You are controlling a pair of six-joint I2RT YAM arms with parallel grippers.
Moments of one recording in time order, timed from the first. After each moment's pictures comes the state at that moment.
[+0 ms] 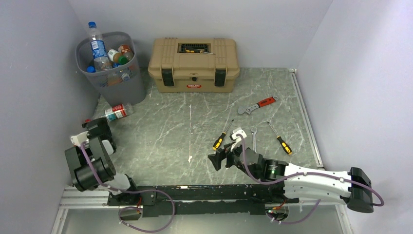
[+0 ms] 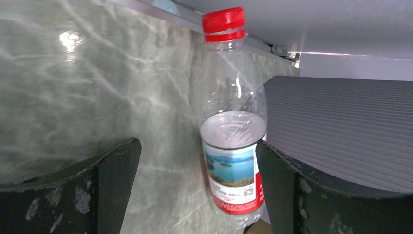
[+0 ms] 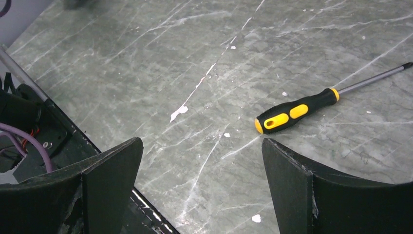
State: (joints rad) left arm 0.51 1.42 0.37 0.51 -0.25 -1.38; right arm 1.24 0.74 0.37 0.05 0.47 0.46
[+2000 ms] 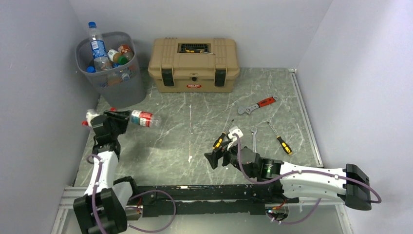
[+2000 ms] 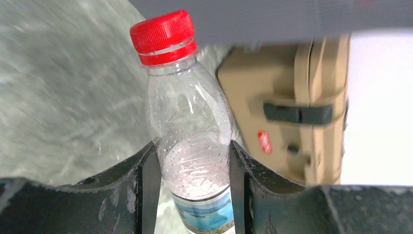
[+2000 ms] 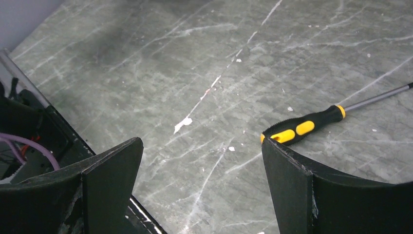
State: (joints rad) left arm 0.36 0.92 0.41 0.15 0.15 -1.09; right arm 1.24 0.82 0.37 0.16 0.47 0.41
